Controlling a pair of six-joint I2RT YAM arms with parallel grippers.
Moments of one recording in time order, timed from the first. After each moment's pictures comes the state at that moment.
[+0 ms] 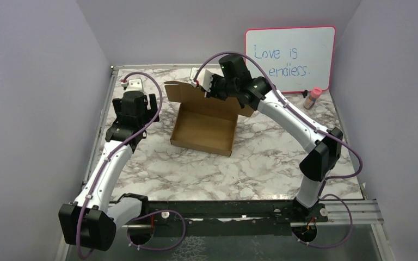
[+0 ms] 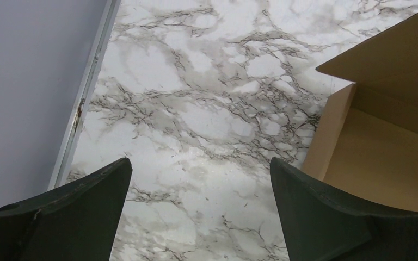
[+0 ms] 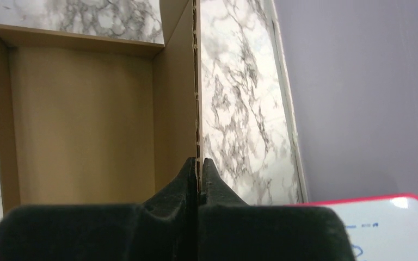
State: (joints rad) left arm -0.19 1.08 0.95 -0.42 -0.38 -0.14; right arm 0.74 1.81 1.85 -0.59 -0.13 -0.76
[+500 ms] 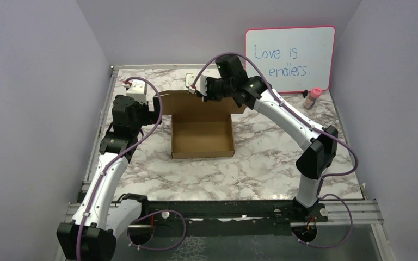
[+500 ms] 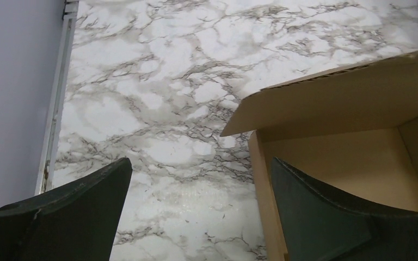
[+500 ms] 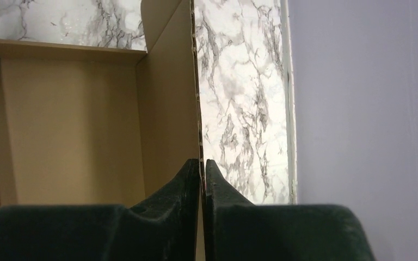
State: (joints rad) left arm -0.14 0.94 0.89 -0.31 -0.11 -0.02; right arm 0.73 1.85 1.89 -0.61 -0.33 -0.91
